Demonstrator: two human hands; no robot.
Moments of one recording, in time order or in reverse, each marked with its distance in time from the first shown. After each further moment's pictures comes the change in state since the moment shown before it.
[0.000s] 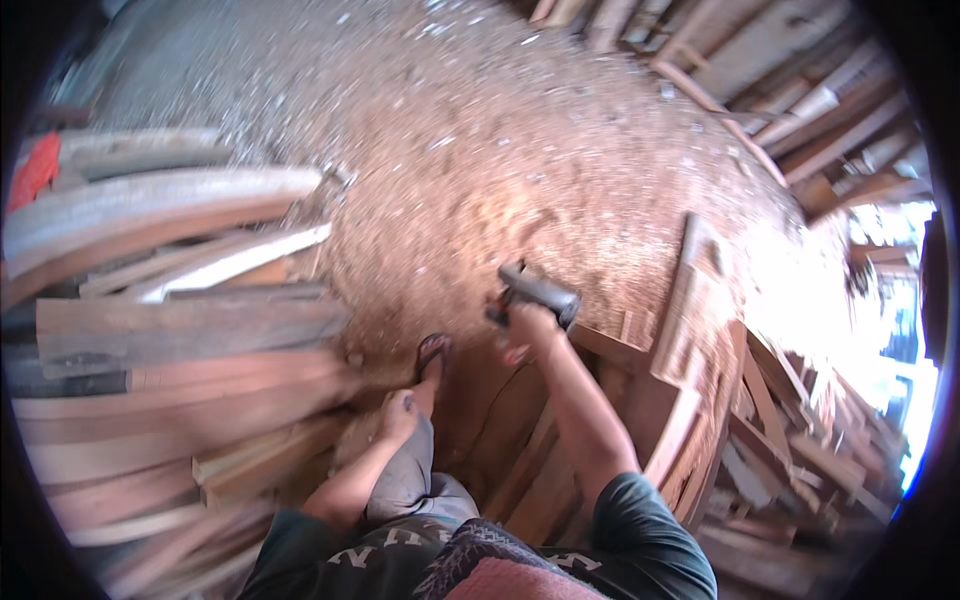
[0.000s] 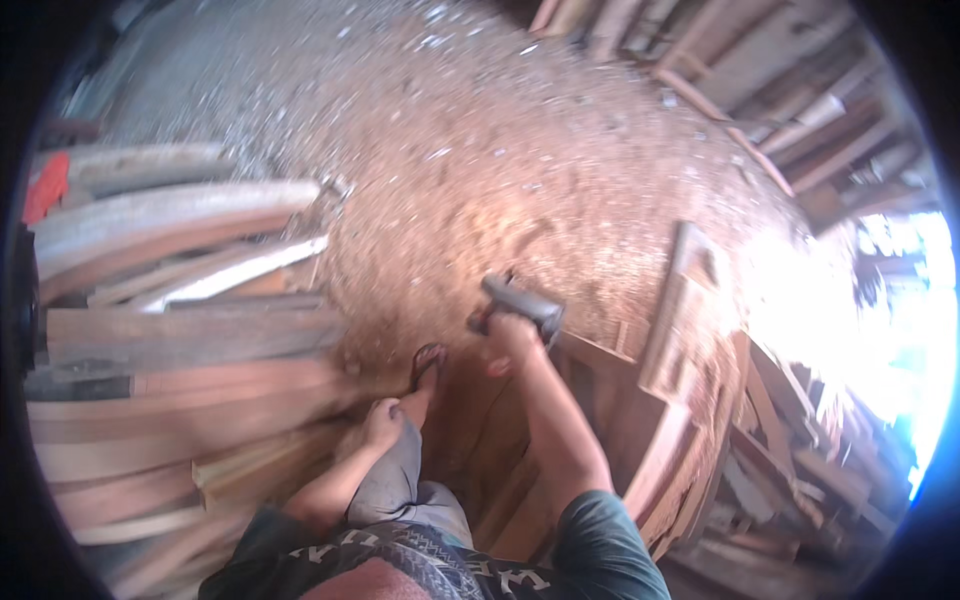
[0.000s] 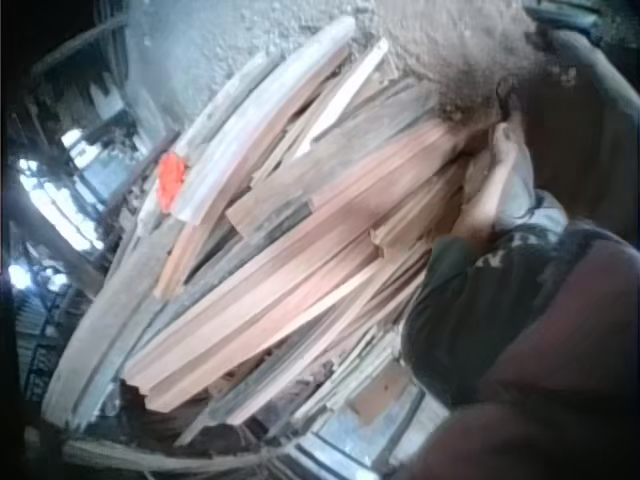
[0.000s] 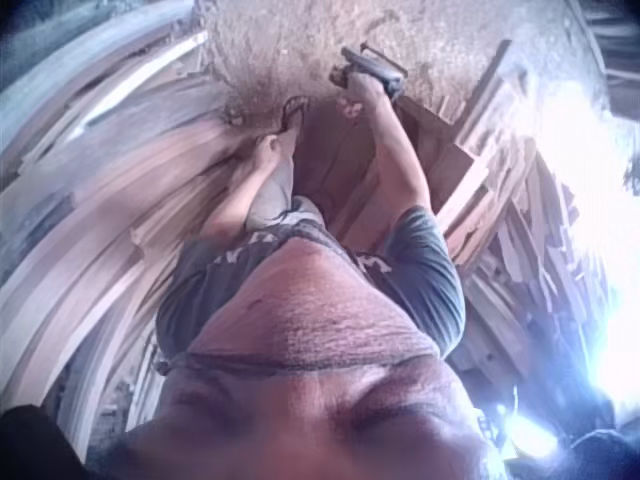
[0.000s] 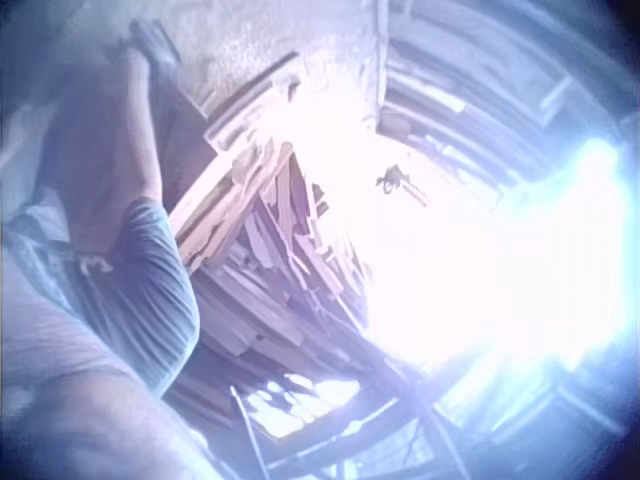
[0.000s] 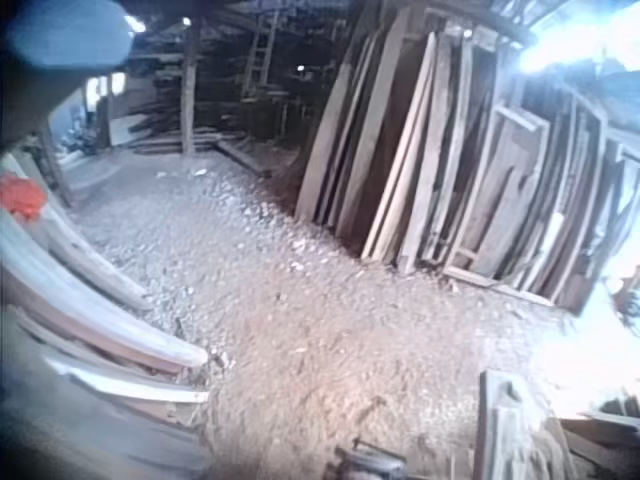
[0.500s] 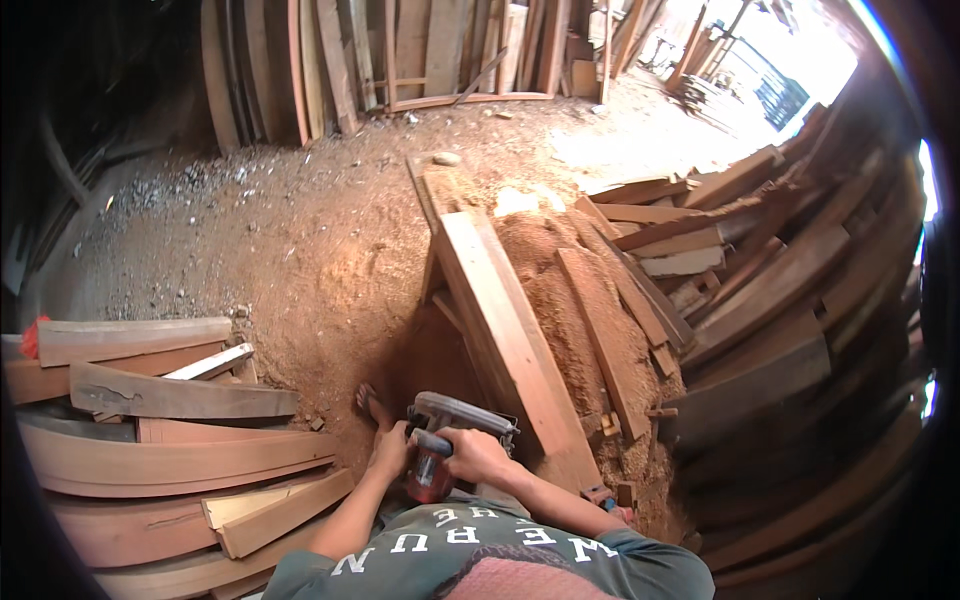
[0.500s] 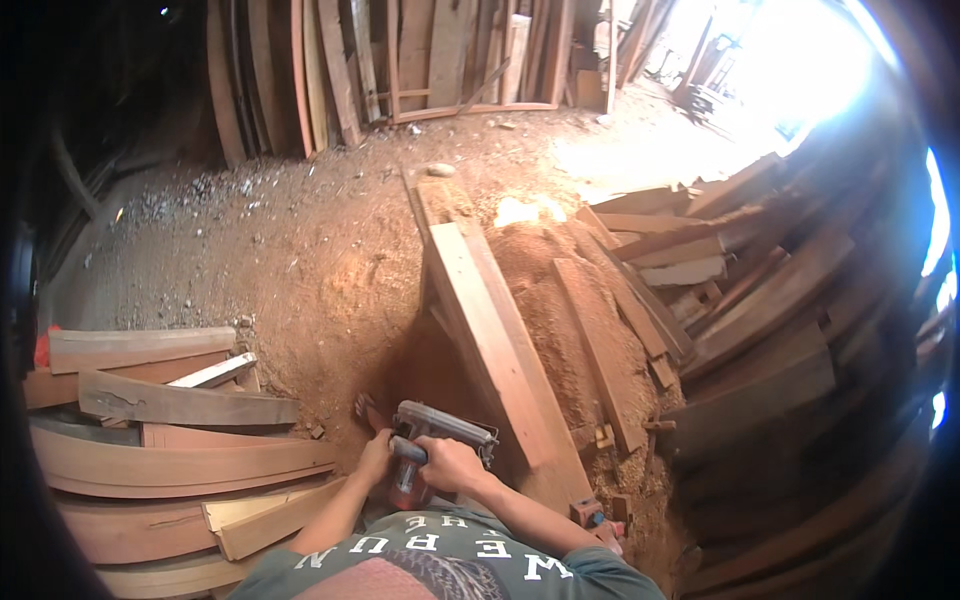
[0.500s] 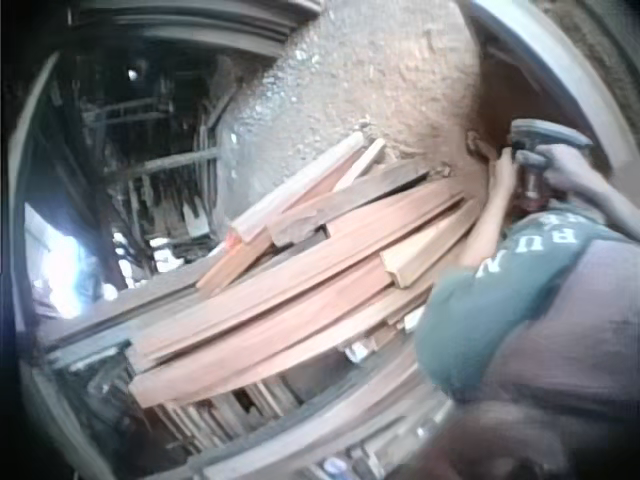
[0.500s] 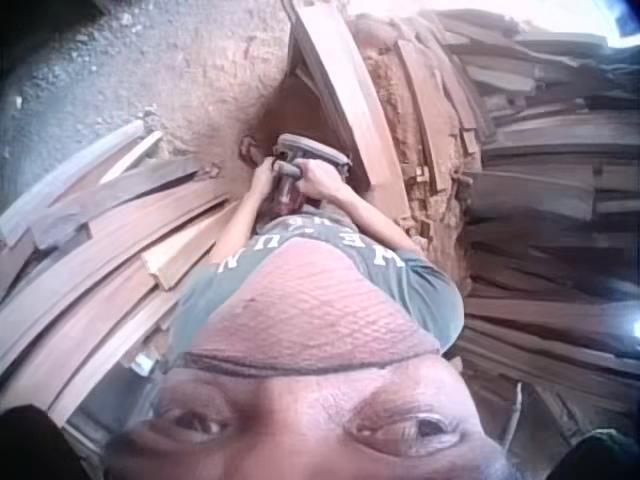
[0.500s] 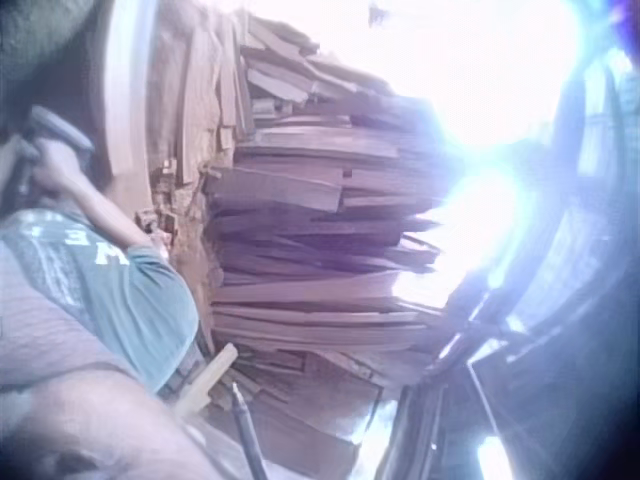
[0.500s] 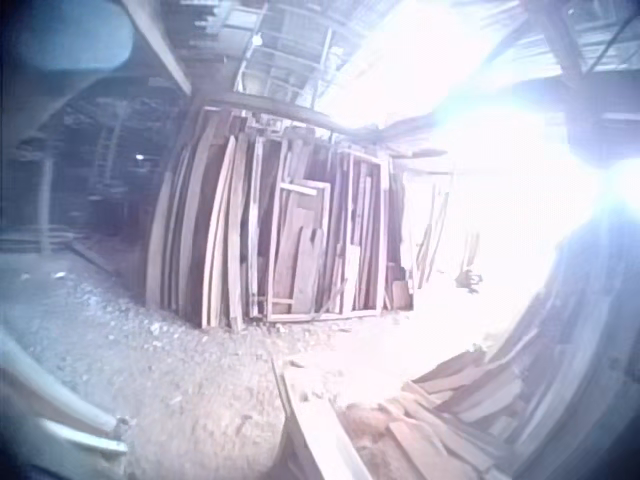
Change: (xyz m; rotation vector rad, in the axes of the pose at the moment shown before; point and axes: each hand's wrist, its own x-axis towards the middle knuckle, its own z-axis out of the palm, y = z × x) left_hand -0.110 0.029 0.076 0.382 -0.072 0.790; right_hand -0.341 -0.059 0.370 0.761 0.878 -0.087
